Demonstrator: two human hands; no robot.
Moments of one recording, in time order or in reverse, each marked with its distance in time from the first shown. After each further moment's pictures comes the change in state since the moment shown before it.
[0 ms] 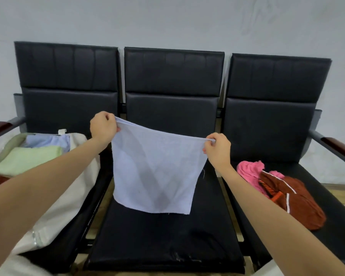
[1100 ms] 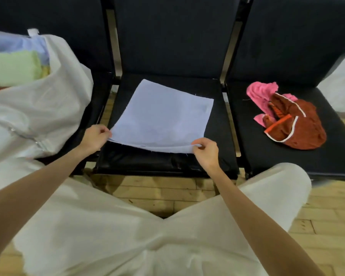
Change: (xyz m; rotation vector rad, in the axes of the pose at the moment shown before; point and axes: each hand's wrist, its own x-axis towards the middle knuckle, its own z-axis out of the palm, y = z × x) left_hand -0.160 -0.216 -0.020 0.419 -0.560 -0.274; right_hand -0.218 0.097 0.032 -0.012 -0.367 0.410
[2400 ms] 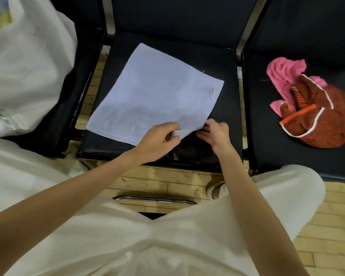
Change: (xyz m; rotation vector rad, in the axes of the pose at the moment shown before) left_hand -0.071 0.115 0.115 -0.244 -0.363 0.559; right_hand 0.059 0.002 -0.007 0.597 -0.064 0.648
